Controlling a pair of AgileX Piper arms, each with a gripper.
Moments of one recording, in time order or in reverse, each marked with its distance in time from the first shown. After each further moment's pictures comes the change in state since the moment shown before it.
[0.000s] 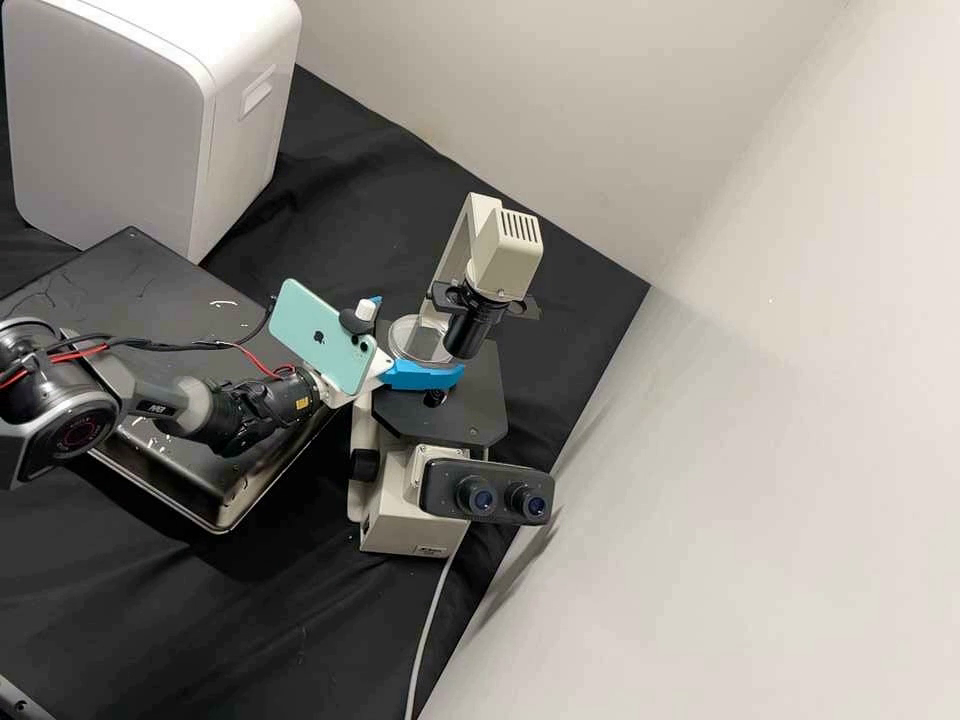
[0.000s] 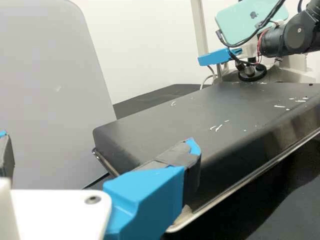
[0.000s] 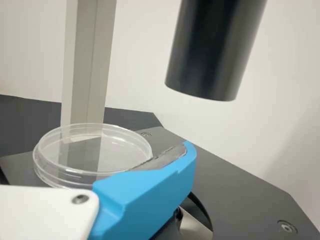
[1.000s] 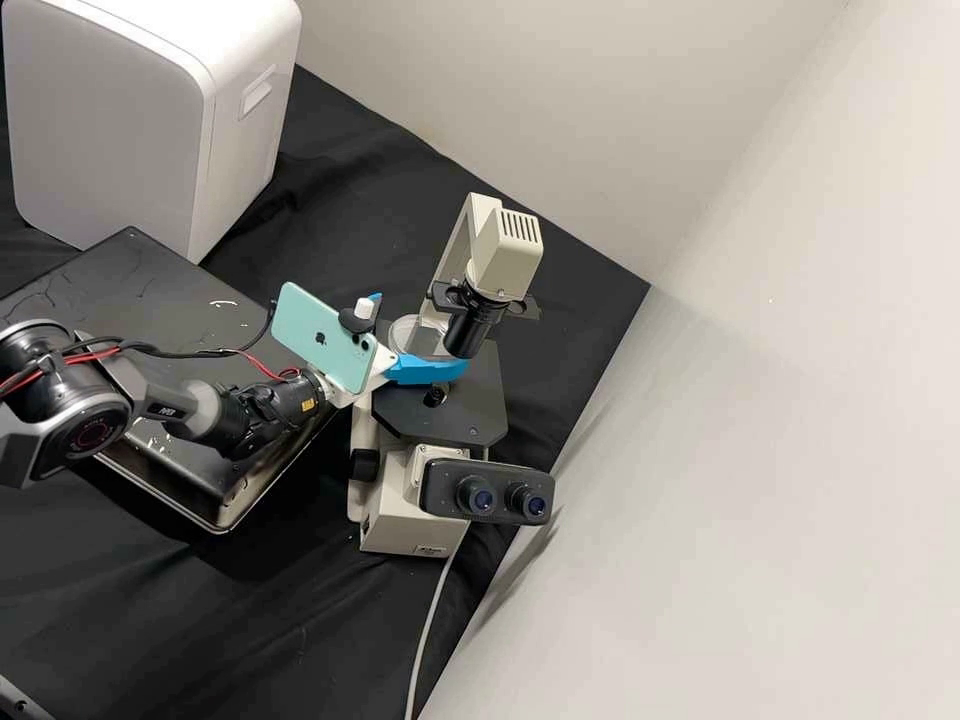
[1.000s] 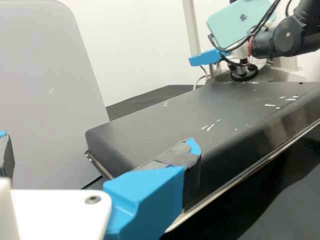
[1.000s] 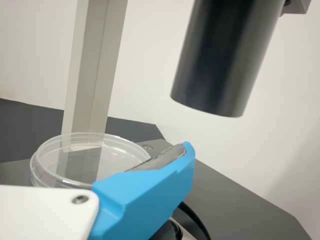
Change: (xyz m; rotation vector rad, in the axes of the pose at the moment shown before) left arm 0.002 -0.001 0.002 0.007 -0.021 0.000; right arm 0.007 -0.001 0.006 -0.041 0.025 0.015
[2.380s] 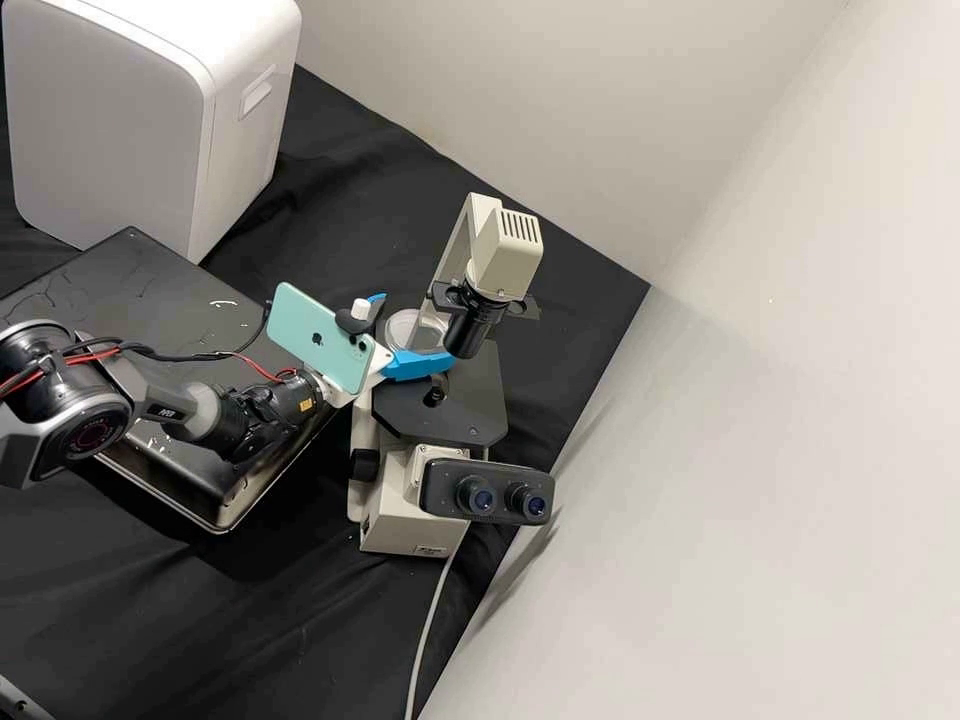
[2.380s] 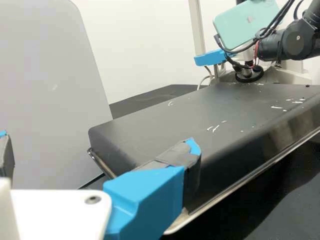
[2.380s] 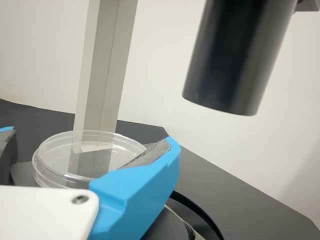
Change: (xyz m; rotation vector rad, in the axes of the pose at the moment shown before) left arm 0.002 -0.001 -0.002 -0.023 0.008 0.000; right arm -0.001 -0.002 0.000 0.015 0.019 -0.015
